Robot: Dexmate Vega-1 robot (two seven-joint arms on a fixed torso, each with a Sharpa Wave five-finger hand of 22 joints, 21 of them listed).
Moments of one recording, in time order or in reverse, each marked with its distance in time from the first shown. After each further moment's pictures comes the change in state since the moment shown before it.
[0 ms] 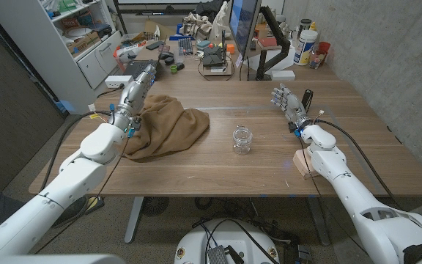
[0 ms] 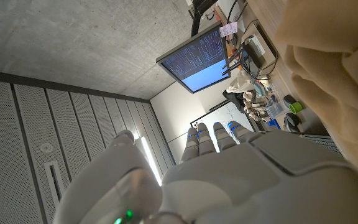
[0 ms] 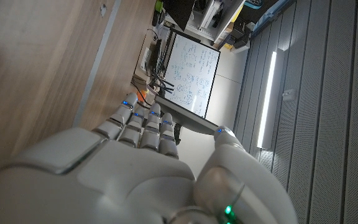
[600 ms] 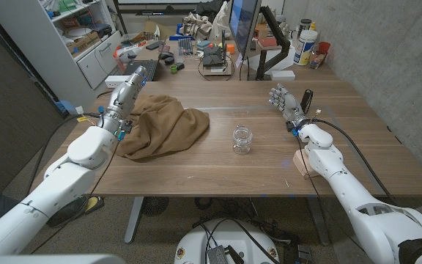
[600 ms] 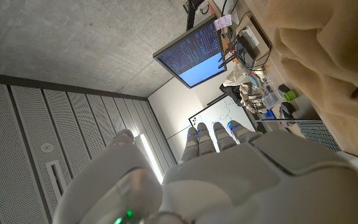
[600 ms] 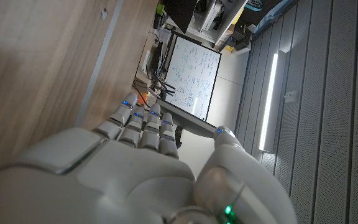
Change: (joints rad) left arm 0.105 0.030 -0.093 -0.063 0.005 0.010 0.021; left_hand 0.004 0.004 0.000 0.000 0.000 0.004 -0.004 0.000 0.000 0.003 -0.003 0.000 0.000 0.000 0.000 0.000 0.000 0.000 0.000 0.000 0.000; right arm 0.026 0.018 -0.001 0.040 -0.017 0.002 0.013; right_hand 0.000 0.000 0.000 0.000 0.000 0.000 0.000 0.000 0.000 0.000 0.000 0.000 0.000 0.000 0.000 0.000 0.000 0.011 0.000 -0.010 0.000
